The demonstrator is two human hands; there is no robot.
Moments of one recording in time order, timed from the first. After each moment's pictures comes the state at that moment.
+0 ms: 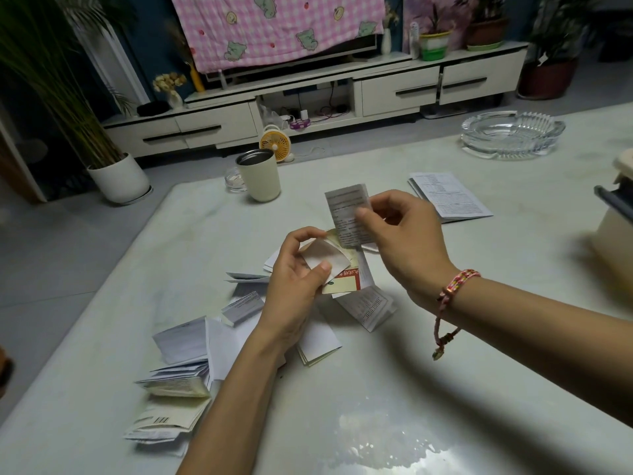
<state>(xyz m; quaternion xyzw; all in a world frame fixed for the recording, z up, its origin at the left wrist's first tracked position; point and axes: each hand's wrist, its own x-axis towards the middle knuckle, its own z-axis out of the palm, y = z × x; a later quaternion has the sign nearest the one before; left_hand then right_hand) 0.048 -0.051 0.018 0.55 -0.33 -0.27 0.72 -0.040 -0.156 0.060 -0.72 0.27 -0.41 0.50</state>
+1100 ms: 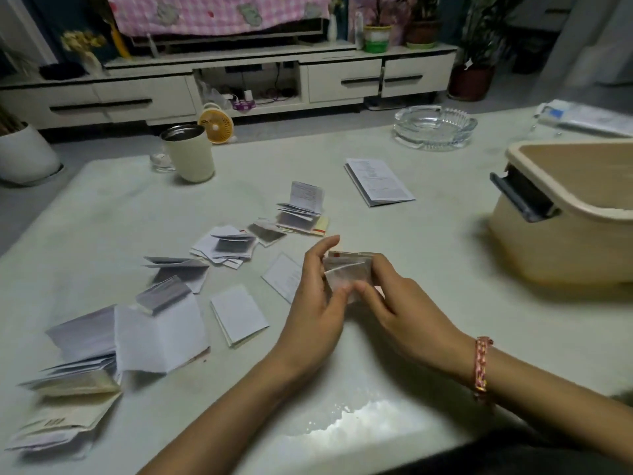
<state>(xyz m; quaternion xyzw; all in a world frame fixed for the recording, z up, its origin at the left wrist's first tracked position) -0.033 -0.075 -0.017 0.59 -0.47 -0.23 0.62 -0.141 -0.161 0.005 -0.90 0.20 -0.22 0.33</state>
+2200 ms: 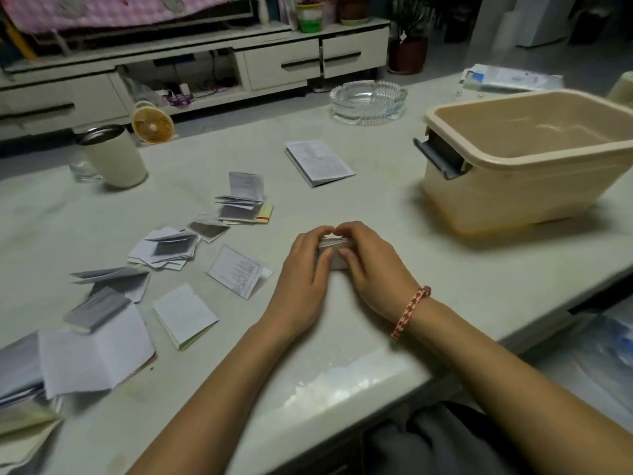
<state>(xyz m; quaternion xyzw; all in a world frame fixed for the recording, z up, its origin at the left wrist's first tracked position) -0.055 -0.124 -0.034 0.66 -0.58 -0.11 0.46 -0.167 -0.193 -0.024 -0.86 0.29 -0.33 0.25</state>
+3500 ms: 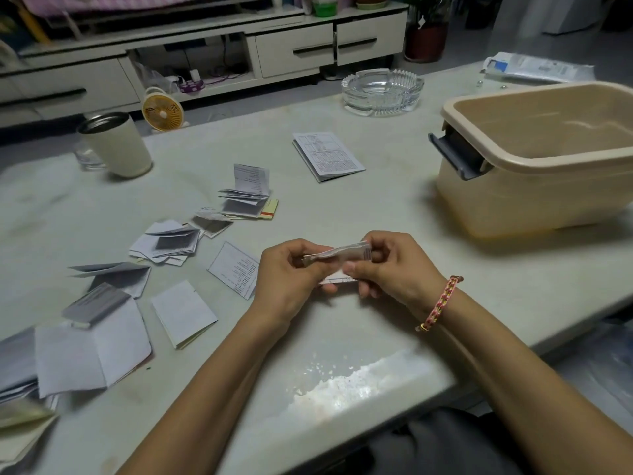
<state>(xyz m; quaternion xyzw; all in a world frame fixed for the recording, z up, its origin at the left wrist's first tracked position) -0.057 -0.116 -0.008 0.64 -0.34 -0.34 0.60 -0.180 -0.201 -0.012 -0.68 0.33 -0.26 0.61</state>
